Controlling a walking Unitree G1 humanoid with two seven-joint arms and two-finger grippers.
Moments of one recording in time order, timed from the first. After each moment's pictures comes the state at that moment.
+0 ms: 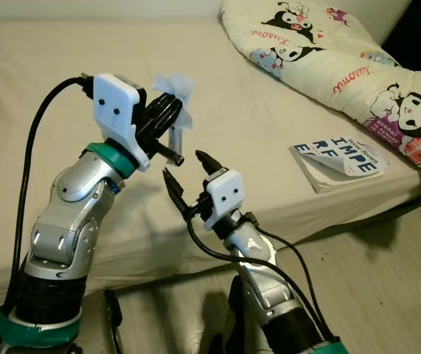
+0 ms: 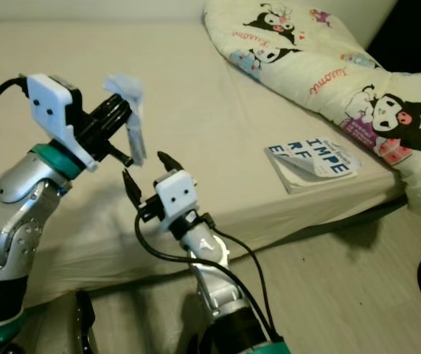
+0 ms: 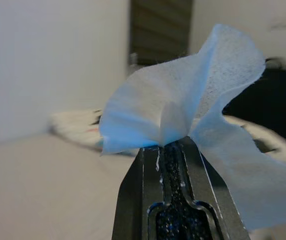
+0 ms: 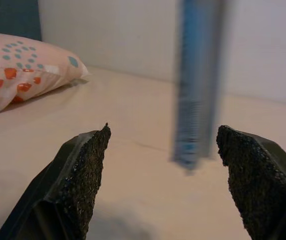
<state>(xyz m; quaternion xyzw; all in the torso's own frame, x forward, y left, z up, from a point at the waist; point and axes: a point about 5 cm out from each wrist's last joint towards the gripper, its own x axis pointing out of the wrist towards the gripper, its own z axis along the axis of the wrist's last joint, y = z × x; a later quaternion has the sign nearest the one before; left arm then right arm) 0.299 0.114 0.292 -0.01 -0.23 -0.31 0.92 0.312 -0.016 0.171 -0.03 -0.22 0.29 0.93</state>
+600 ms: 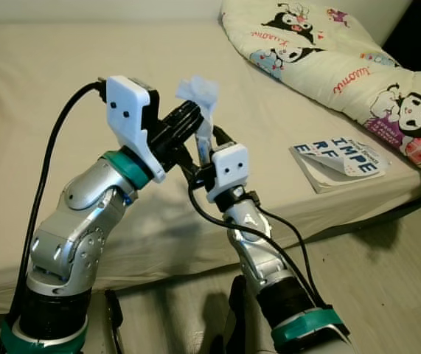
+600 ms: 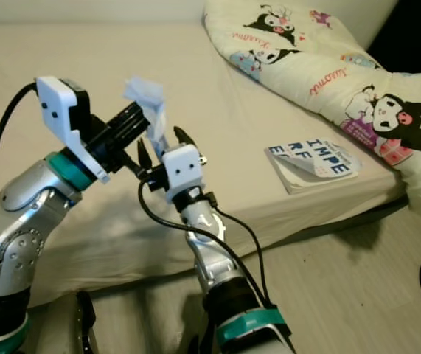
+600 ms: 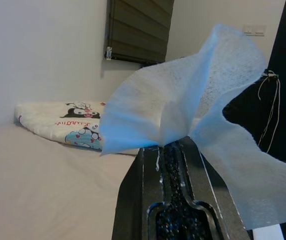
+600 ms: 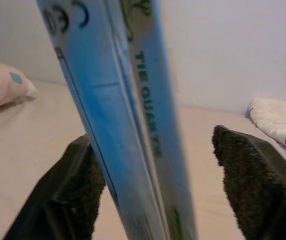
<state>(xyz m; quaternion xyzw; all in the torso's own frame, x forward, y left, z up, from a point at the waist) 0.289 0.103 0.287 -0.04 -0.20 -0.34 0.92 0.337 -0.031 0.190 -0.02 -0.24 0.20 0.95</state>
